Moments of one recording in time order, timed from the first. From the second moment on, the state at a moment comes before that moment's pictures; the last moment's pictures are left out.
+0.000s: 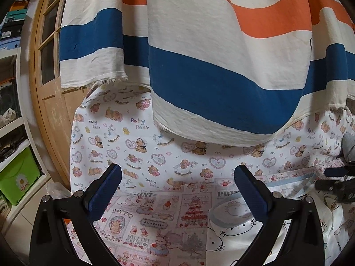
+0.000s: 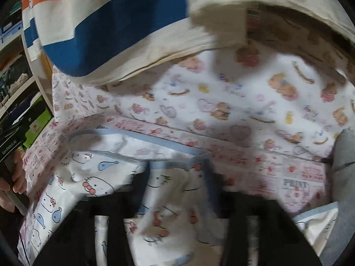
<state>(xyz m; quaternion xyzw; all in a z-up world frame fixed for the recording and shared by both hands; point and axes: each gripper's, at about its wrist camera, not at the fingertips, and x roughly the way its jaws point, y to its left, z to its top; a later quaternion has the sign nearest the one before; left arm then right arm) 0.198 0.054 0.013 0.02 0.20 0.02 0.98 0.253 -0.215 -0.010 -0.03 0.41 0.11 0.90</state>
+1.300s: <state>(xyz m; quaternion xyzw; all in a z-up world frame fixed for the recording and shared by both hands) 0.290 -0.003 -0.052 -0.07 0.47 -0.13 0.87 0.274 -0.276 -0.048 -0.03 0.46 -0.05 0.89</state>
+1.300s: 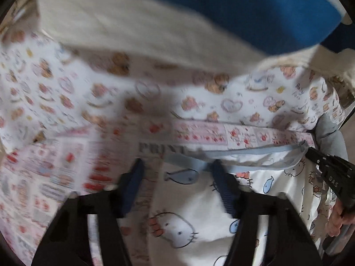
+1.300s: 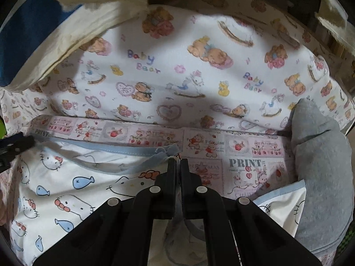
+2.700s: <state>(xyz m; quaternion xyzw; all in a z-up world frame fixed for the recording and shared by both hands) 0.168 0.062 0.053 0.01 0.22 0.01 0.98 0.195 -0.242 0.060 0.00 0.23 0.02 0.97</state>
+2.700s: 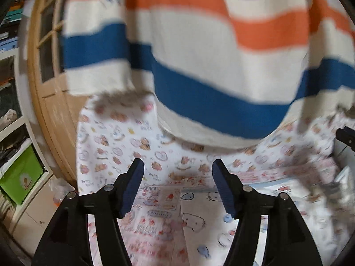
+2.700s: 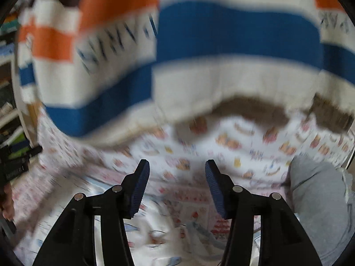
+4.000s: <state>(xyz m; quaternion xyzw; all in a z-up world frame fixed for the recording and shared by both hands) -0.113 0.072 0.036 0.00 0.05 -0.01 1.00 -0.120 -0.177 0.015 -0.03 0.14 0.03 0.99</state>
